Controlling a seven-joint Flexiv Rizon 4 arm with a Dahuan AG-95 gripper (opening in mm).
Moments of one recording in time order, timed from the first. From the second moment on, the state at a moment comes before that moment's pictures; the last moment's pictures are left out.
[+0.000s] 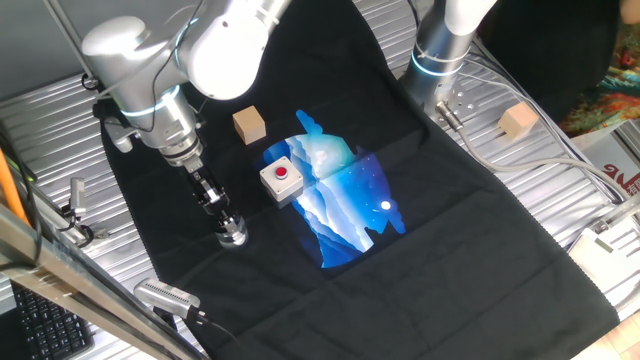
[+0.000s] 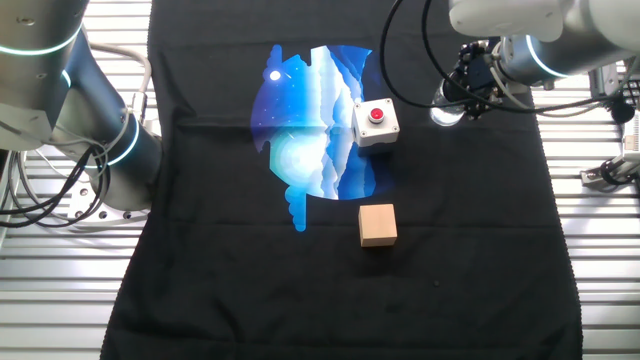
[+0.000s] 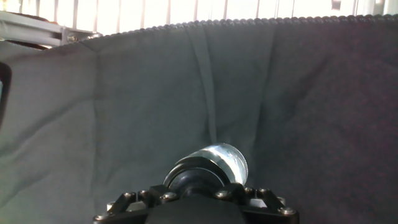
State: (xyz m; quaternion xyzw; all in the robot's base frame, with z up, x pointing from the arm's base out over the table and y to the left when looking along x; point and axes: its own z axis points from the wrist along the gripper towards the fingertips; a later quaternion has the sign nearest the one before) arm 0.618 0.128 0.098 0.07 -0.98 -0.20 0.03
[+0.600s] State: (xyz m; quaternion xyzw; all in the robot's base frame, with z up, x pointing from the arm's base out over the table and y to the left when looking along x) arm 0.617 0.129 0.100 0.07 -0.98 -0.18 0.03
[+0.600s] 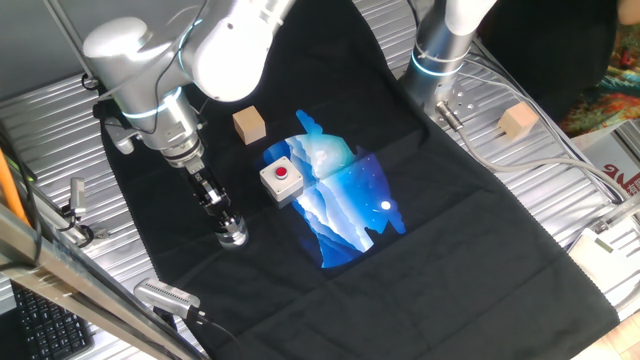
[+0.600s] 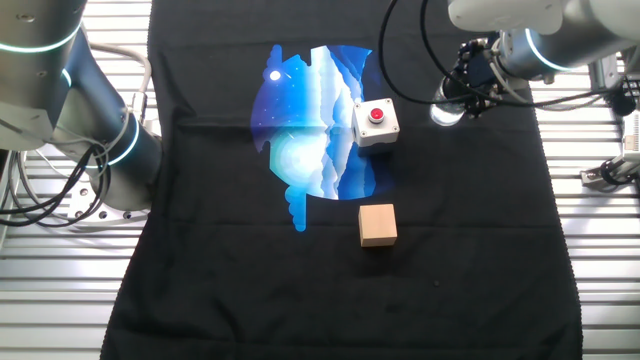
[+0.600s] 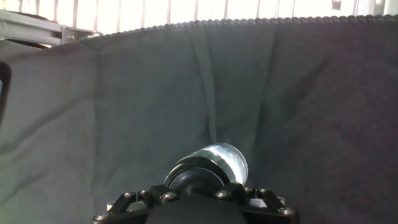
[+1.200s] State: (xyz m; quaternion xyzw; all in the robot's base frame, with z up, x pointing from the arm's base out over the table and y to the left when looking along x) arm 0.615 0.134 0.104 0.07 -0.98 -0.16 0.03
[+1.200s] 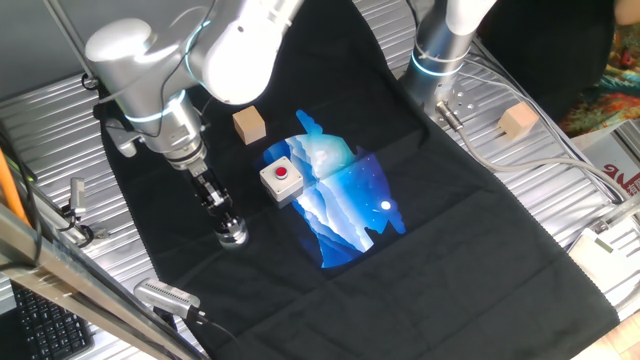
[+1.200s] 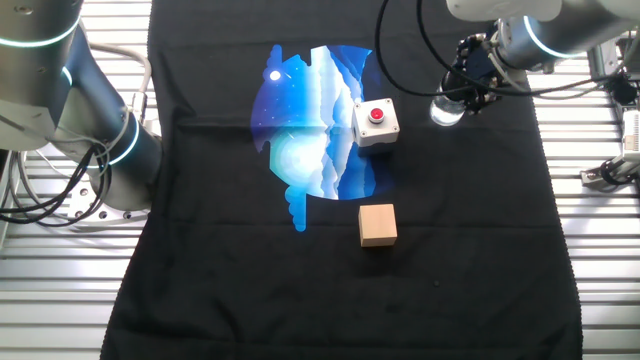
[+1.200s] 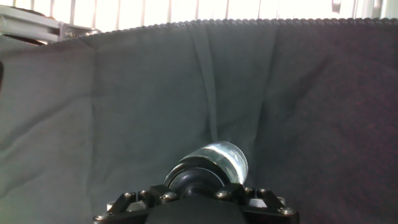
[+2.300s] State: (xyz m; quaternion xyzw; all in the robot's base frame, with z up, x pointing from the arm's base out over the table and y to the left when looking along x) arm 0.611 0.133 0.108 0.07 -0.99 -0.10 0.01
